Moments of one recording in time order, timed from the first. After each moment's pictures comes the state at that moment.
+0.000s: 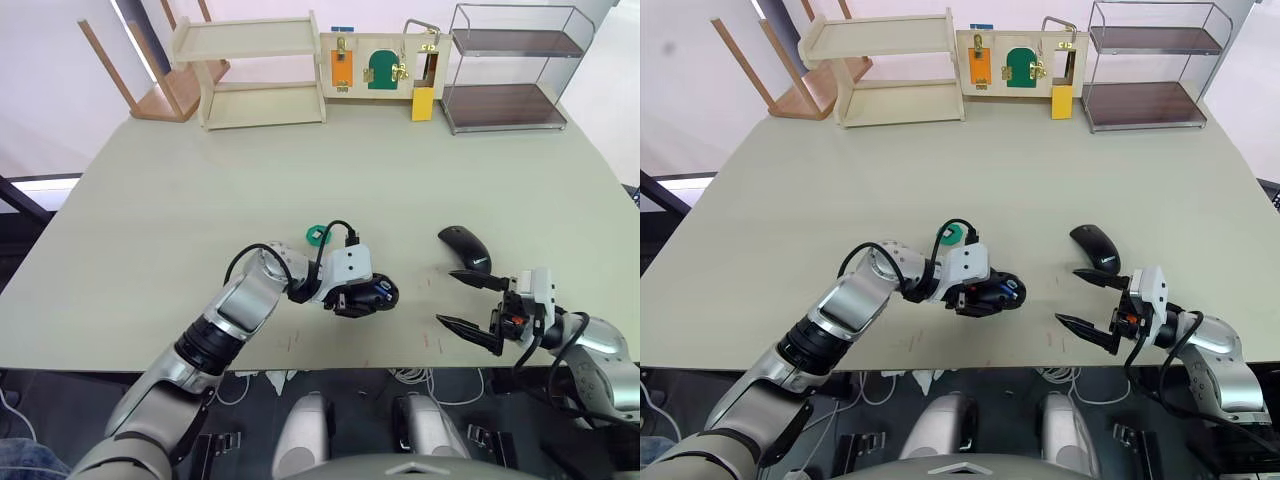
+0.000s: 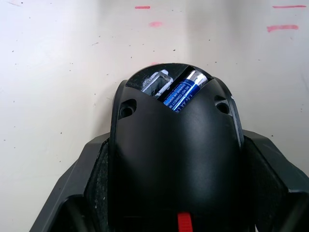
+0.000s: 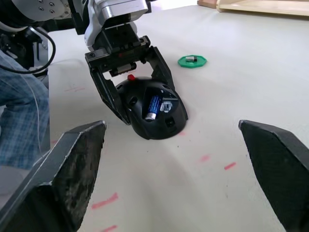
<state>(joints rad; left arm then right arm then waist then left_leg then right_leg) -0.56 0.54 -0.50 -0.09 0.02 0.55 -1.11 0.04 -0.56 -0.06 -0.07 0.54 0.02 1.17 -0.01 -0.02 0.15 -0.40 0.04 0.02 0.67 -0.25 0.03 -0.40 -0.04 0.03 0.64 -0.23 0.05</state>
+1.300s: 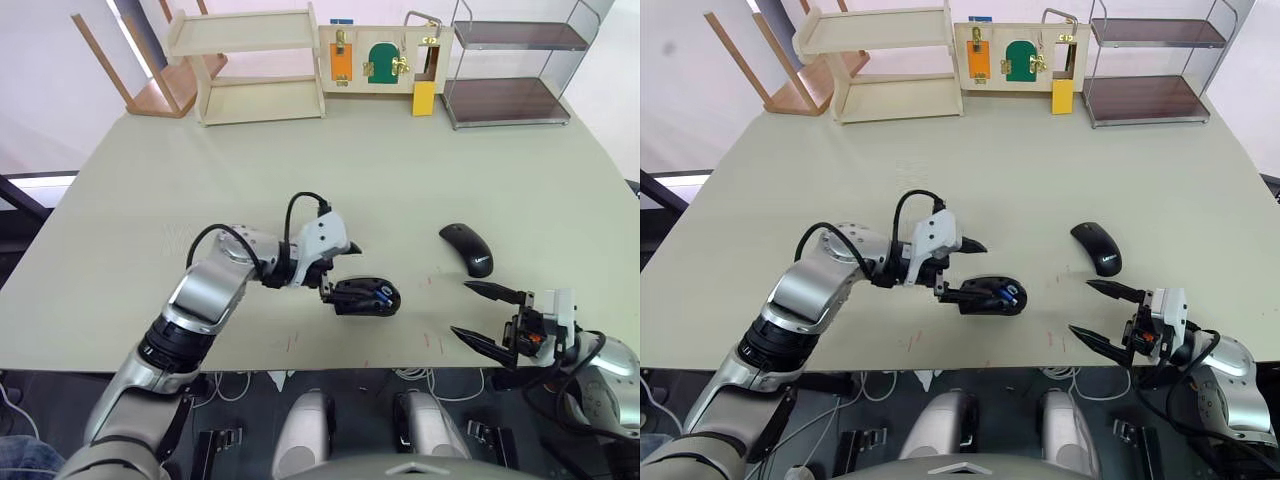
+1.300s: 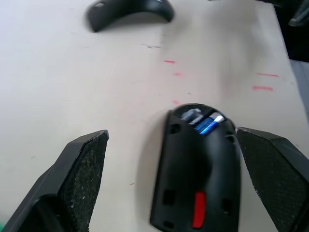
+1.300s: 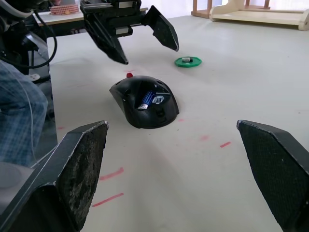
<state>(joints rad) -0.53 0.61 -0.26 -0.24 -0.22 0.68 -1.09 0.12 -0.52 -0.14 0.00 0.56 -0.14 1.26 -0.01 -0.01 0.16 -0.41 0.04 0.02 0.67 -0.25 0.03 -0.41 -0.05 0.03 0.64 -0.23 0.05</state>
